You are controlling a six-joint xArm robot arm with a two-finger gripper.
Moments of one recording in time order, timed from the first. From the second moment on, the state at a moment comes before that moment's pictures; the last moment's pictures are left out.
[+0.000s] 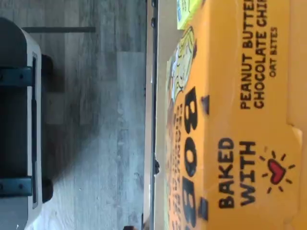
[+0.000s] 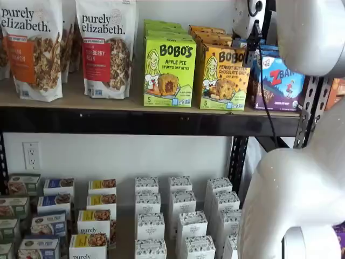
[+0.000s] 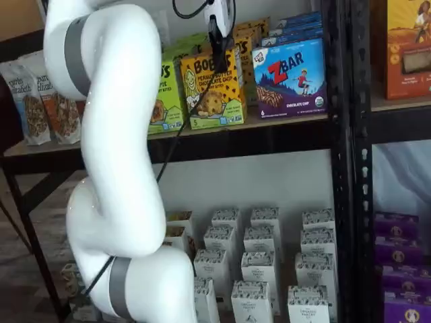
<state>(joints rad) -0.11 -0.09 -1.68 0.03 1.73 -1.67</state>
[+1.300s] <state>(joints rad) -0.13 -0.06 -1.71 0.08 1.77 -1.68</state>
